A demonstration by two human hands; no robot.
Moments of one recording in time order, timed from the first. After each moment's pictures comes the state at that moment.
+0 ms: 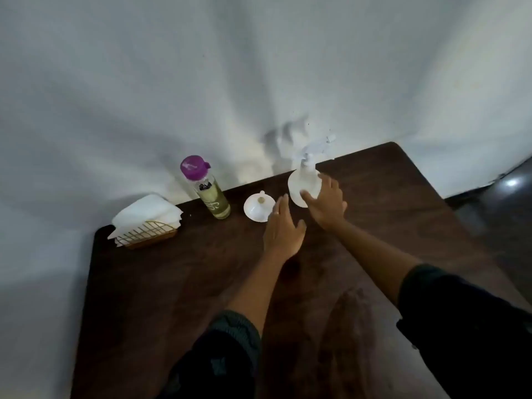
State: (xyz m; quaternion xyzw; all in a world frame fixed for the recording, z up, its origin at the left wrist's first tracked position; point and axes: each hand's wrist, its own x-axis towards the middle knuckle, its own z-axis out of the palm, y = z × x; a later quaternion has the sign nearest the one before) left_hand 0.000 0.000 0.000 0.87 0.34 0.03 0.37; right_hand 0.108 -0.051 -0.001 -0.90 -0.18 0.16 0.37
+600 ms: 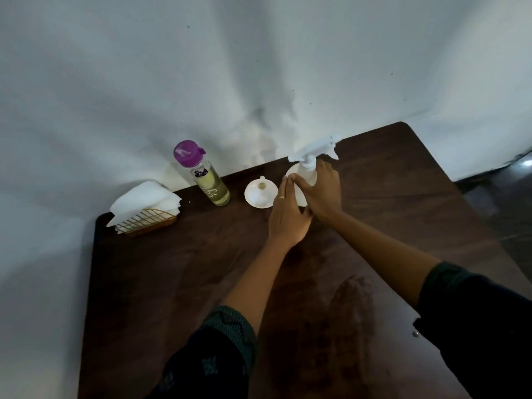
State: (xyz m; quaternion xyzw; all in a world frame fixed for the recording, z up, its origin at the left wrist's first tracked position) left_hand 0.018 0.000 -0.017 0.86 0.33 0.07 0.39; right_hand 0.109 -0.045 -0.016 -0.85 -0.24 0.11 0.45
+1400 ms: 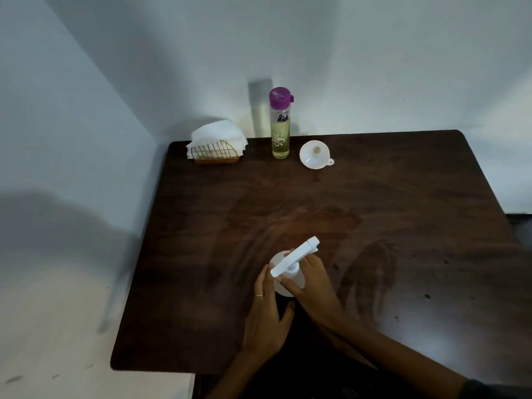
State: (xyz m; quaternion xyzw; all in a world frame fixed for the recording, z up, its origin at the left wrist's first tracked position) left_hand -0.295 -0.154 -0.019 0.76 0.48 0.08 0.43; right_hand -0.167 -0.179 -0.015 -0.74 -0.39 0.35 0.42
